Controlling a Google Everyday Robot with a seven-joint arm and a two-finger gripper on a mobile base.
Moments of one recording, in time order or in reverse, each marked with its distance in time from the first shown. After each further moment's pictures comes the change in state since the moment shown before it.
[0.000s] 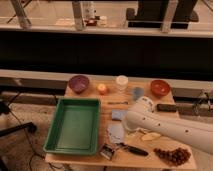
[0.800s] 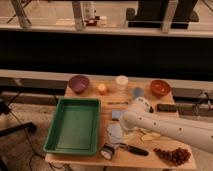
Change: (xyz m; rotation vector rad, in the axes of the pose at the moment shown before) arm -0.003 -0.010 0.025 0.000 0.002 -0.077
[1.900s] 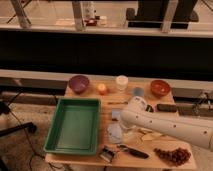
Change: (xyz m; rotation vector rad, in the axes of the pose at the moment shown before) arm 0.001 -0.006 0.014 -0.031 0.026 -0.061
